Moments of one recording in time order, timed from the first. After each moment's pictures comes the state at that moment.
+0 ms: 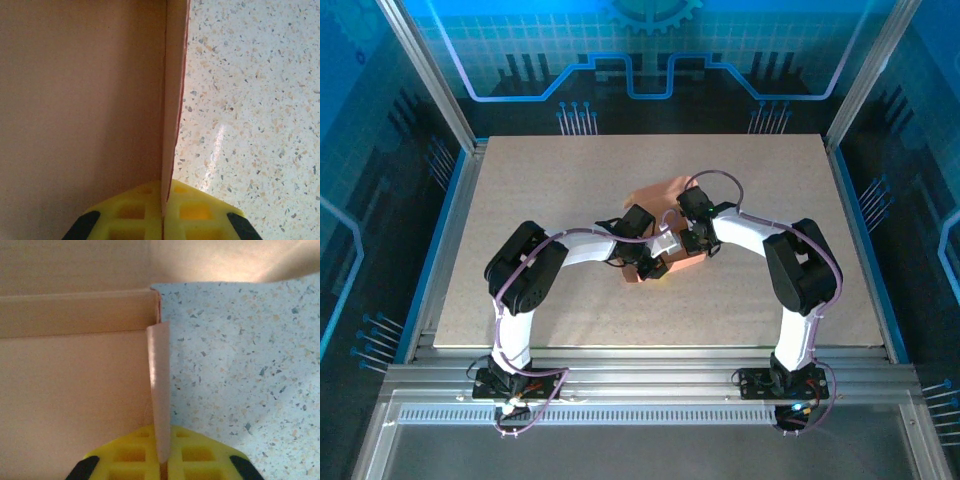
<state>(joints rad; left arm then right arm) -0.62 1.99 1.18 -0.27 0.49 0.28 0.48 1.88 1.20 -0.56 0.18 0.17</state>
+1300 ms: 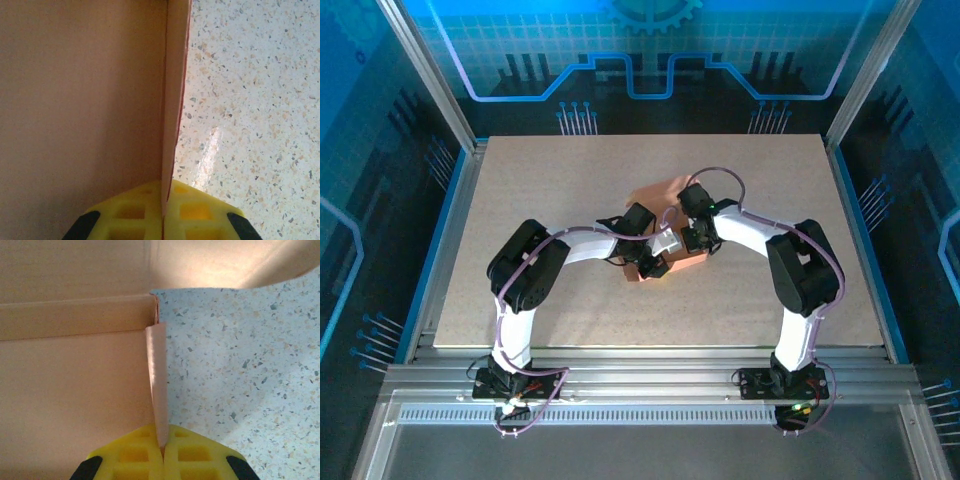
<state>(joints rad) -0.62 2.01 1.20 -0.29 0.52 0.28 0.49 1.89 1.25 -0.64 0.22 0.19</state>
